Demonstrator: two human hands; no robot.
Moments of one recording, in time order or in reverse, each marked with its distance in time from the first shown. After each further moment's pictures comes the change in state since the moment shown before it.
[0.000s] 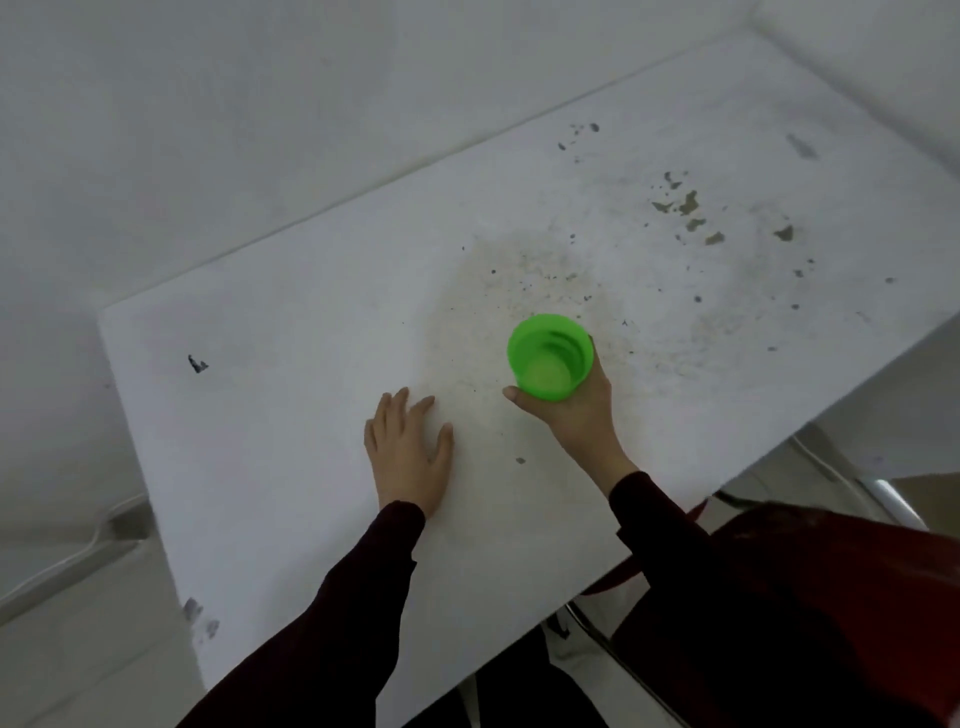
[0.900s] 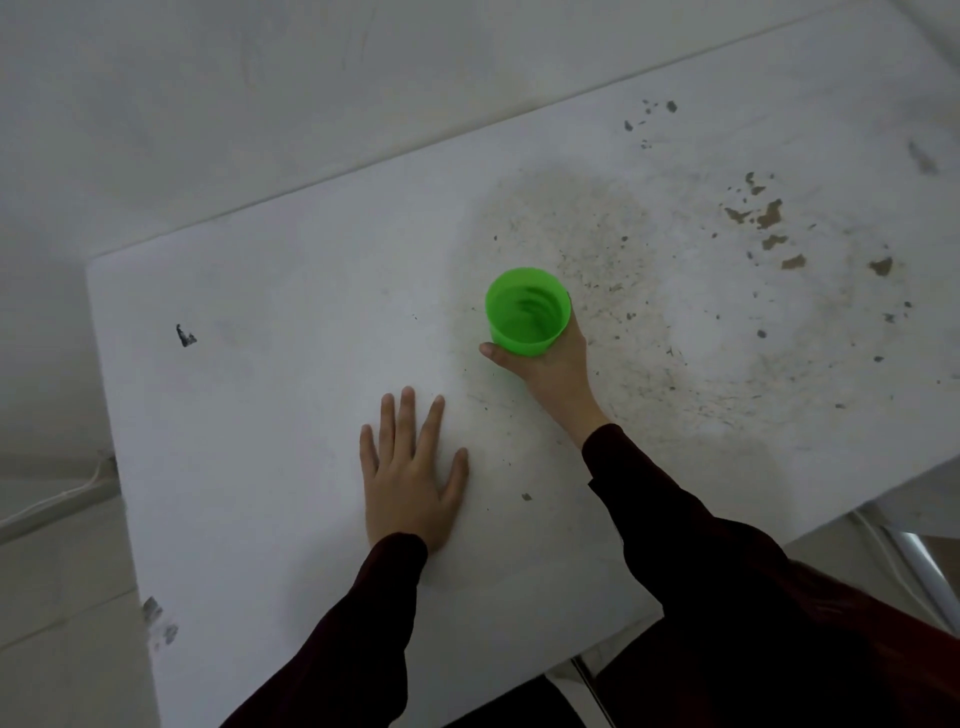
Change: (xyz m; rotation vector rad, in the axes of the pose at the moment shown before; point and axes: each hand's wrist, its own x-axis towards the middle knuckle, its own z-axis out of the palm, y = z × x) left_hand -0.003 -0.009 0.025 0.305 0.060 0.035; right_hand 0.093 0.040 0.059 0.059 -0.160 0.025
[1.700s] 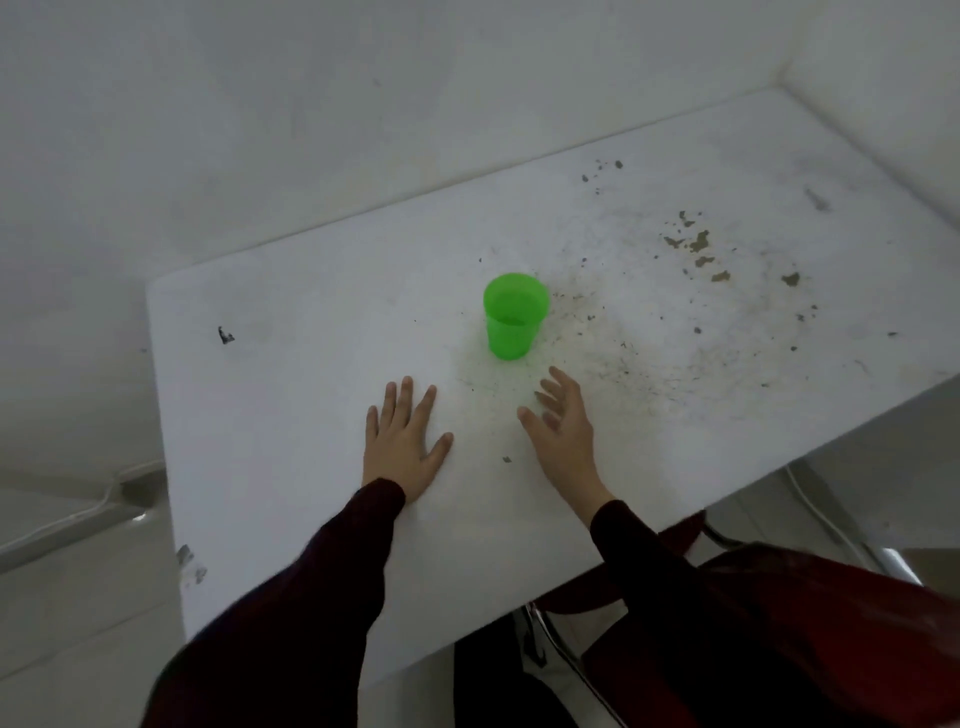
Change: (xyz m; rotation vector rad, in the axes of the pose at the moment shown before) left_hand 0.001 -0.006 -0.031 -0.064 -0.252 0.052; right_hand -0.122 -0.009 -0.044 -0.078 0.006 0.099
